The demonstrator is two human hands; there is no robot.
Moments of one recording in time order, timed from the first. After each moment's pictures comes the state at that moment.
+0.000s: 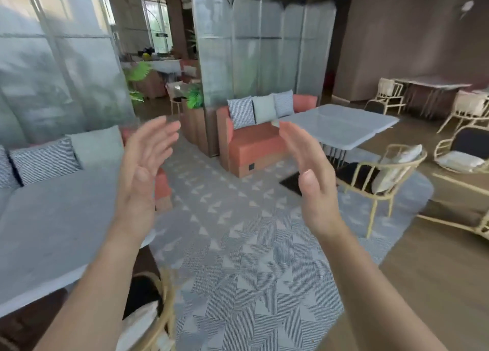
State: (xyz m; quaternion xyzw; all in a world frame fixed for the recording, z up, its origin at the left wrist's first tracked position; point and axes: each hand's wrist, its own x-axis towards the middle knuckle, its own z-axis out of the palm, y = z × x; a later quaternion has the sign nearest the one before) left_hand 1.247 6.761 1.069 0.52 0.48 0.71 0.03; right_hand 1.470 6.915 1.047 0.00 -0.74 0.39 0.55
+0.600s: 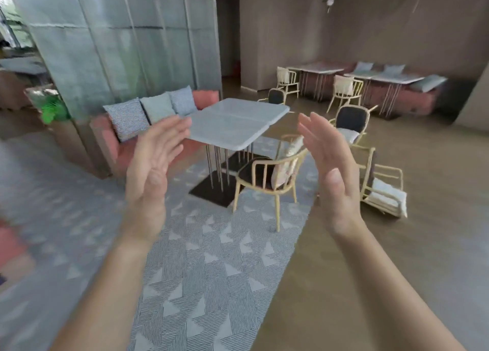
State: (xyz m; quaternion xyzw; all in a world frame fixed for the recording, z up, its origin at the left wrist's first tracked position) left_hand 1.511 7.214 1.053 0.66 0.32 0.66 0.16; right_hand 1.772 7.276 1.044 -0.14 -0.71 0.28 0.63
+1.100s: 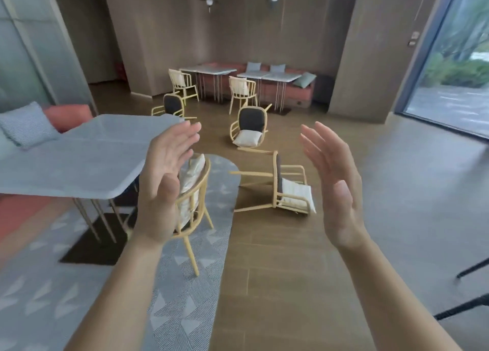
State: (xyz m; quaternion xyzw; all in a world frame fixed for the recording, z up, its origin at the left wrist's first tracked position) left_hand 1.753 7.633 1.044 0.70 0.17 0.62 0.31; right_hand 2.010 7.573 1.037 -0.30 -0.67 0.17 0.66
